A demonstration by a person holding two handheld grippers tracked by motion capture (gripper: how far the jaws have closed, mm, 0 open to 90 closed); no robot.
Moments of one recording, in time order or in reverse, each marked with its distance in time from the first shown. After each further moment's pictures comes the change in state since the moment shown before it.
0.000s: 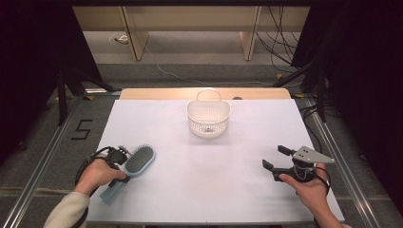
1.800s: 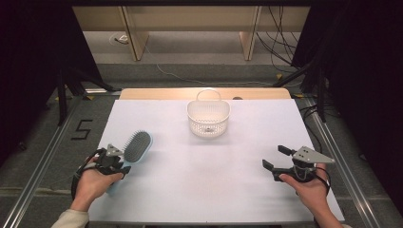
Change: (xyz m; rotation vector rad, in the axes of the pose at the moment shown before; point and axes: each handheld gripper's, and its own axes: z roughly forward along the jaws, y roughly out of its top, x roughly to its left) left arm -0.009 -0.026 -0.018 -0.400 0.082 -0.030; right arm 0.001 0.001 -0.001 -0.007 -0.004 -0.006
